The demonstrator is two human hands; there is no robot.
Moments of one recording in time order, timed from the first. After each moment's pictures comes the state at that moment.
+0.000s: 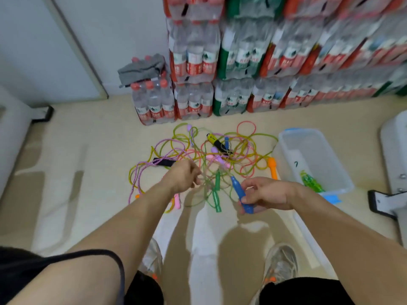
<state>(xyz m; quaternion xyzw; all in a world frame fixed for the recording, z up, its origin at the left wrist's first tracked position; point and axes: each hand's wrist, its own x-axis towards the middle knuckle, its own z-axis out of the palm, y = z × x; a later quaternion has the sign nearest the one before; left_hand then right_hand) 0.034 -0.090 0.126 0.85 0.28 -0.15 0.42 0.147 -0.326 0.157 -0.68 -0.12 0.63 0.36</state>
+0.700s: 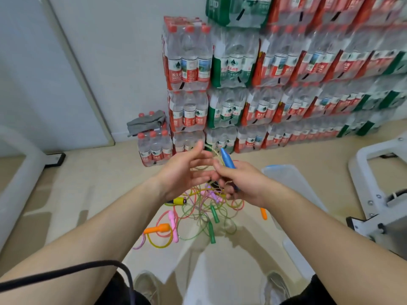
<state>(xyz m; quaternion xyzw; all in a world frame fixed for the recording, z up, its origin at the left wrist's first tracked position) 0.014 -0.126 0.332 0.56 0.22 -0.01 0.80 0.094 -0.286 0.329 -0.69 -0.16 0.42 0.57</state>
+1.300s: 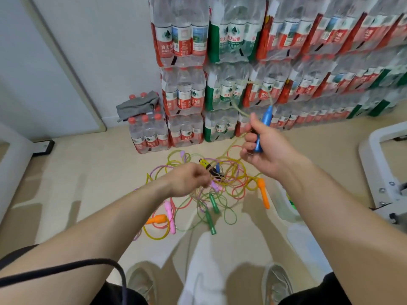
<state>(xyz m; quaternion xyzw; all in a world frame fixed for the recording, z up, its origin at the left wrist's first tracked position) 0.052 -0.111 0.255 0.89 0.12 -0.14 0.41 0.166 -0.281 0.325 -0.55 0.04 0.35 0.76</state>
